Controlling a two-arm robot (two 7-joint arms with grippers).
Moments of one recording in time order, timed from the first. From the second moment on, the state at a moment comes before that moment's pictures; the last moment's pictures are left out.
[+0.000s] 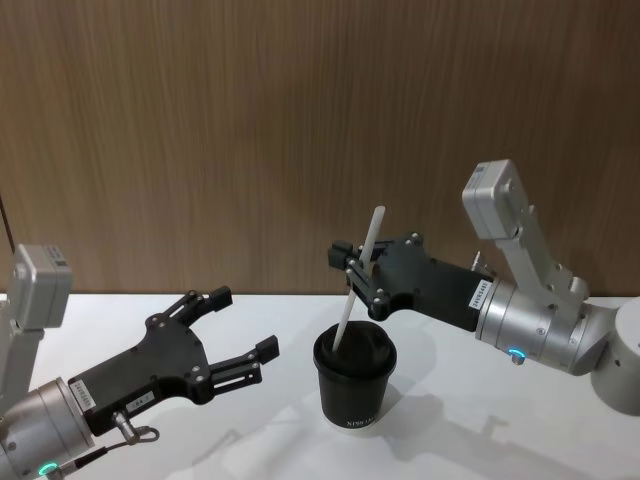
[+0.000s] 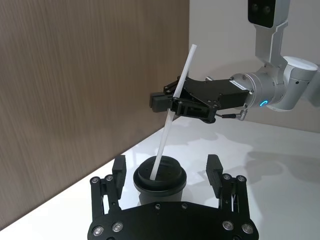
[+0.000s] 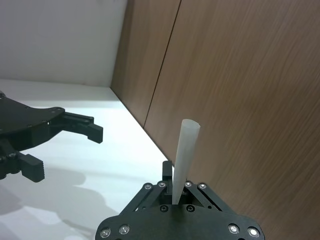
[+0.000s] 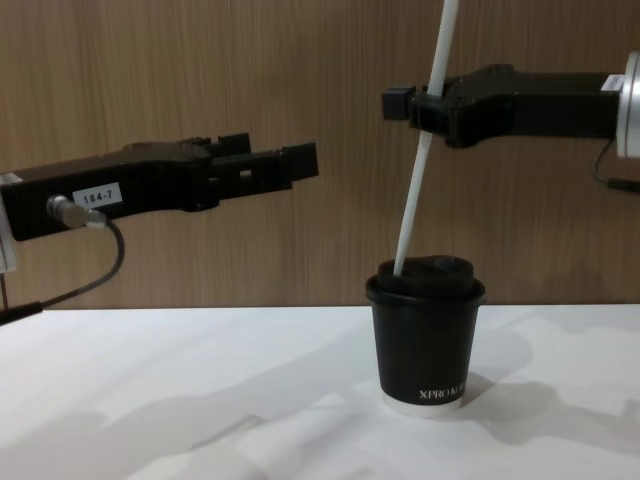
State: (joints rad) left arm -0.22 0.47 0.27 -1.67 -0.58 0.04 -0.68; right arm 0.60 0.48 -0.54 -1.43 0.43 0.02 0.64
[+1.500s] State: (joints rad) left arm -0.22 0.47 0.27 -1.67 -0.58 0.04 -0.68; right arm 0.56 0.46 -0.50 -1.46 0.41 0.08 0.50
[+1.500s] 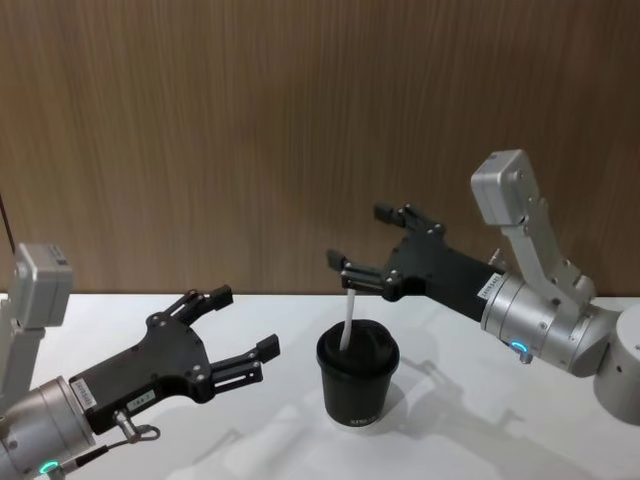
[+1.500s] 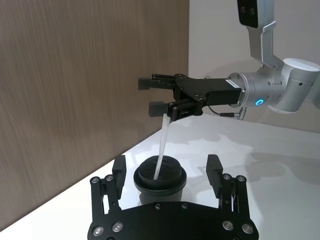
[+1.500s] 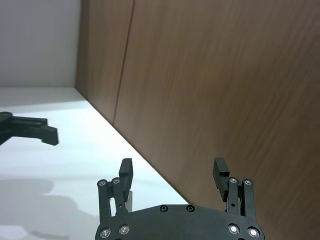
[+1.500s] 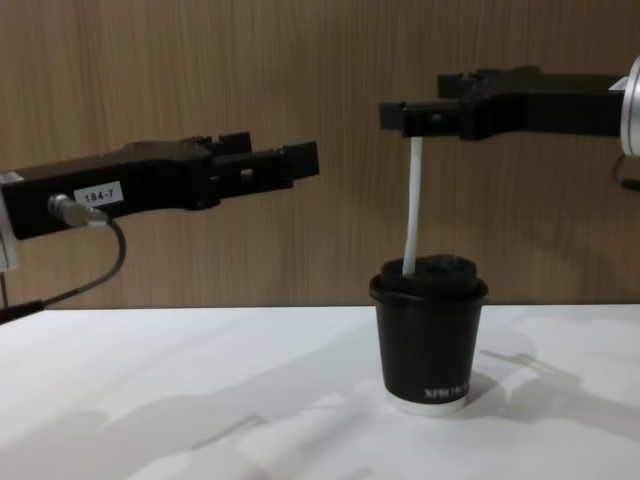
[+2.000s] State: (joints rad) left arm -0.29 0.42 0.31 -1.61 -0.54 -0.03 -0.65; right arm 0.50 0.43 -0.44 -1.51 0.37 0.15 0.31
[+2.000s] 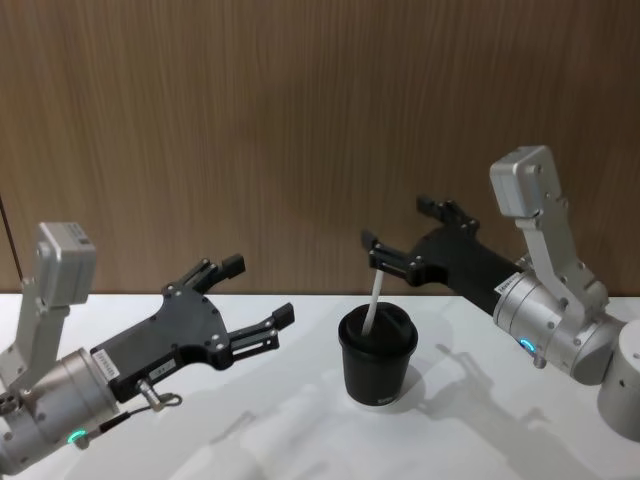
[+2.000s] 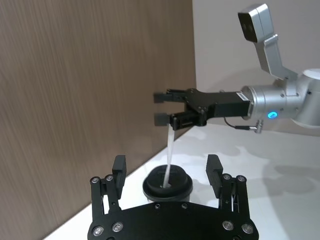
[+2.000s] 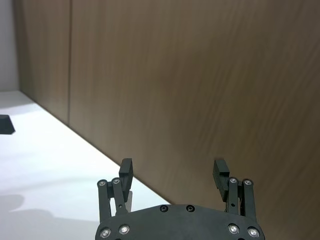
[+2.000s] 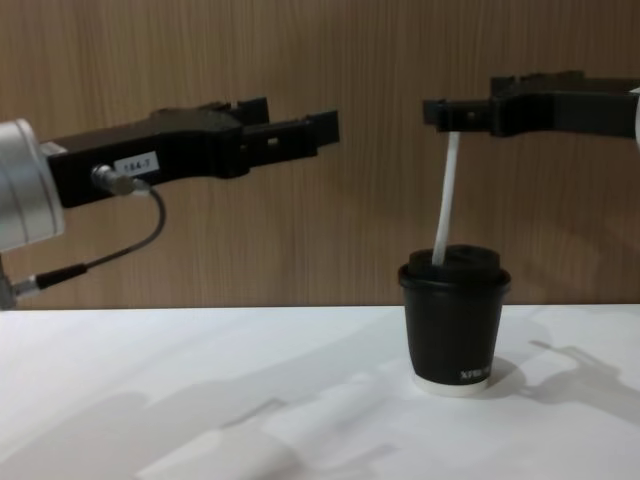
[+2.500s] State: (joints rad) left arm -0.35 0.38 0.34 -1.56 -0.50 -0.10 -0.62; right arm 0.43 0.40 -0.38 -1.57 0.33 0.20 0.14
